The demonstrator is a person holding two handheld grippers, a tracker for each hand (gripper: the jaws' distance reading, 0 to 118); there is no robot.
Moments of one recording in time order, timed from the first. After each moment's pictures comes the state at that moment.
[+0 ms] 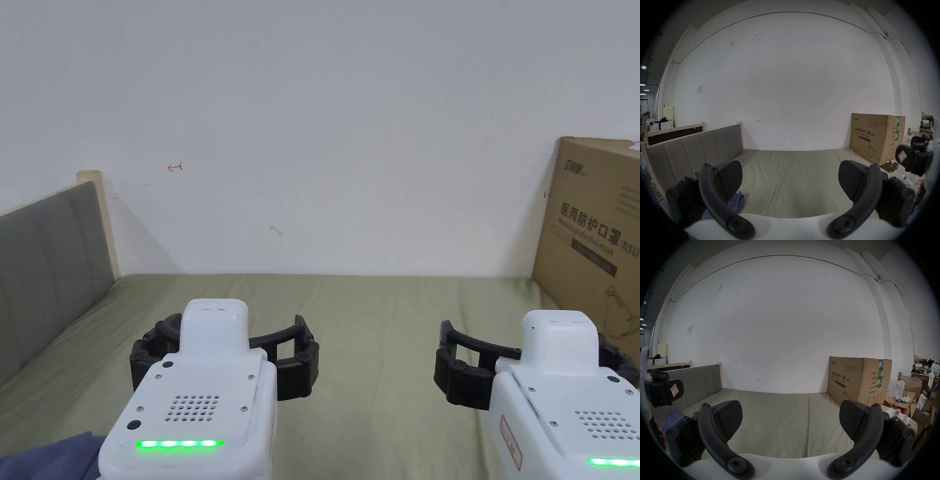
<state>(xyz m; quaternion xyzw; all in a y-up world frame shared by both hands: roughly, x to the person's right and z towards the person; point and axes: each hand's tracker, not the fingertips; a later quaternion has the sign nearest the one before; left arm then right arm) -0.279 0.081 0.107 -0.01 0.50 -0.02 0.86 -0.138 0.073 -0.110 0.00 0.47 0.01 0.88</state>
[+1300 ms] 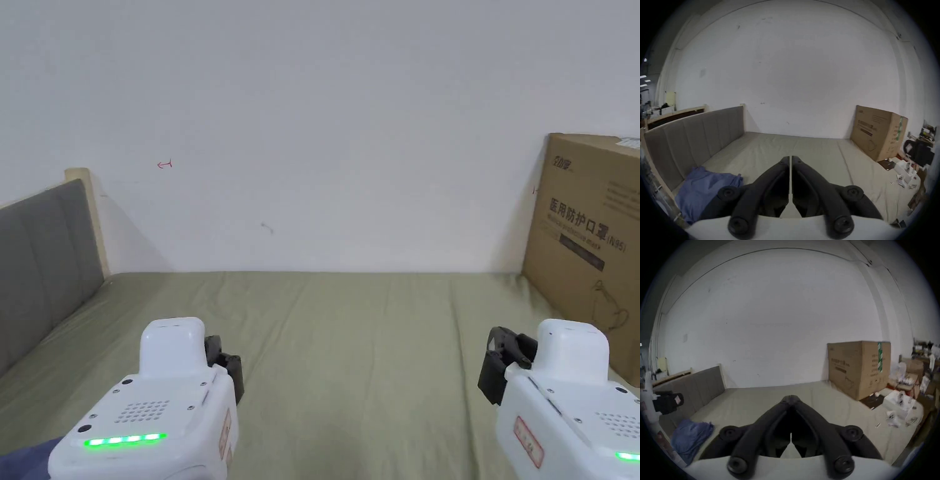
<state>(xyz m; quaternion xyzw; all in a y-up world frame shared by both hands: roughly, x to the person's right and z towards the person) -0.301 0.067 0.128 -0.07 0.49 0.08 0.86 -0.125 0.061 -0.130 -0.09 0.49 -0.04 0.87</state>
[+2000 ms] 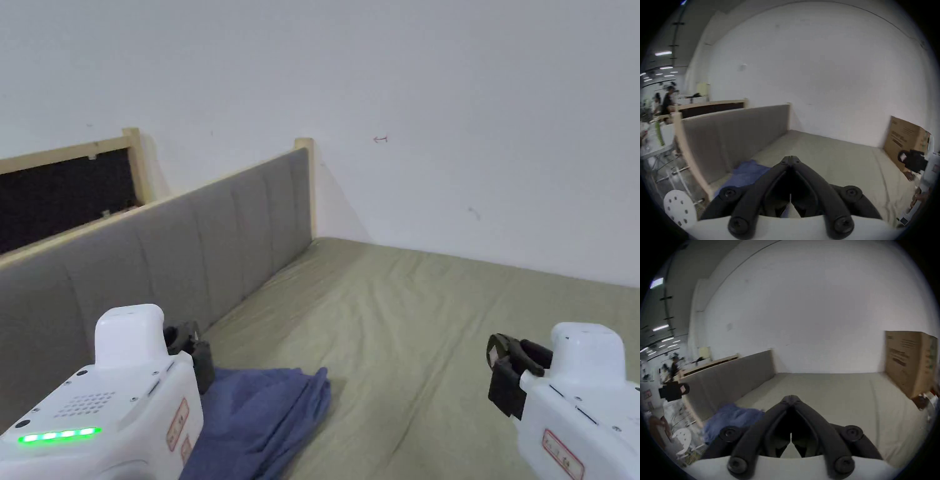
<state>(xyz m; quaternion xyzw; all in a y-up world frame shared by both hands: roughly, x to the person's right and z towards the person) -0.316 0.062 0.380 -0.02 0.67 0.10 0.74 -0.262 0.049 0.036 -0.12 0.72 0.02 0.69</state>
